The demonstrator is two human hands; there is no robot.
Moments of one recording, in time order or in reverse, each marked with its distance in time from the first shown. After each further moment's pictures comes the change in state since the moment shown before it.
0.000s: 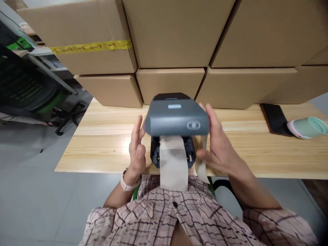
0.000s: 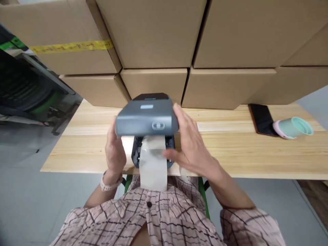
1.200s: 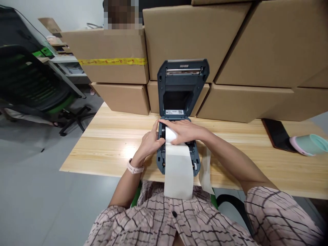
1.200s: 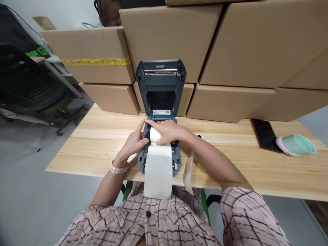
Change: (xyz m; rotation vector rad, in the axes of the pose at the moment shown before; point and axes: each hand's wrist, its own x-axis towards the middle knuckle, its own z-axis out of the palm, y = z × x) left_hand 0.056 -0.016 -0.001 0.637 -0.470 -0.517; right_hand 0.118 0.026 0.048 -0.333 -0.847 -0.034
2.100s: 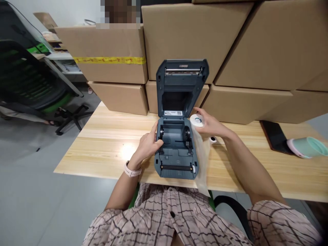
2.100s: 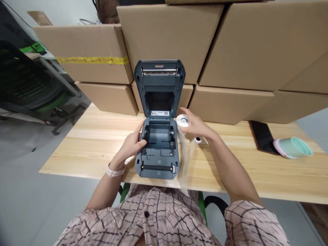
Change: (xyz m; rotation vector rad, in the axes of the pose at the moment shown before) left_hand -0.002 -0.002 0.001 -0.002 0.005 0.004; right_hand -0.052 0.108 0.030 0.465 0.509 0.241
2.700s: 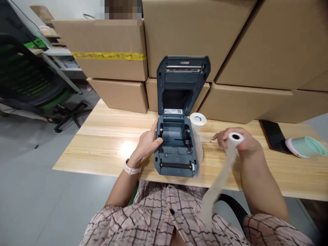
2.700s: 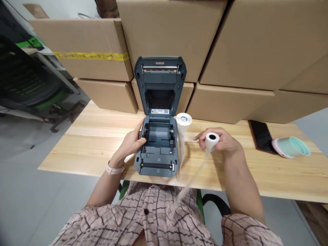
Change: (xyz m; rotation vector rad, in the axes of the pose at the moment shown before) left_hand -0.001 0.001 0.000 0.005 0.009 0.038; right_hand -0.081 0.023 -0.030 0.634 -0.218 -0.130
